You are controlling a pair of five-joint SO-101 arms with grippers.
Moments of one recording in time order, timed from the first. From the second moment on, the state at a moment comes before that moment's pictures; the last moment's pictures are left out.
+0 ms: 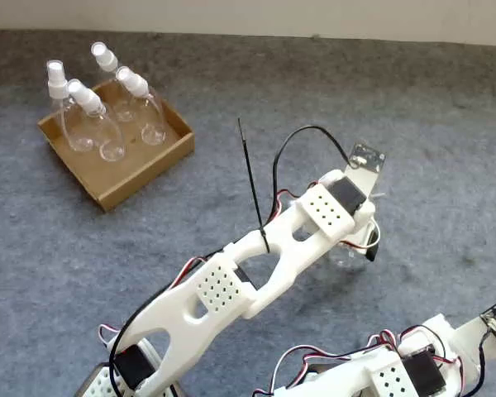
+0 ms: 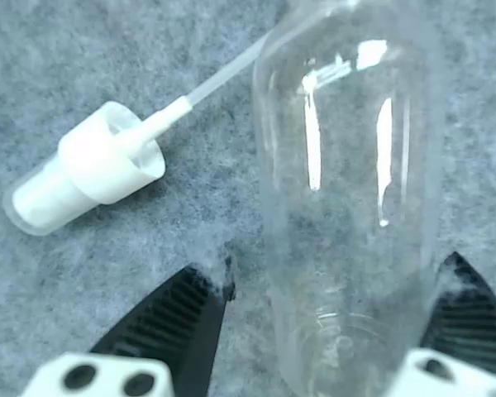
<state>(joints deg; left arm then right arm) 46.2 62.8 -64.6 90.0 32.7 64.2 -100.0 96.0 60.0 10.0</state>
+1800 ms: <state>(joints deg) 36.3 62.9 -91.7 100.2 4.3 64.1 -100.0 96.0 60.0 10.0</state>
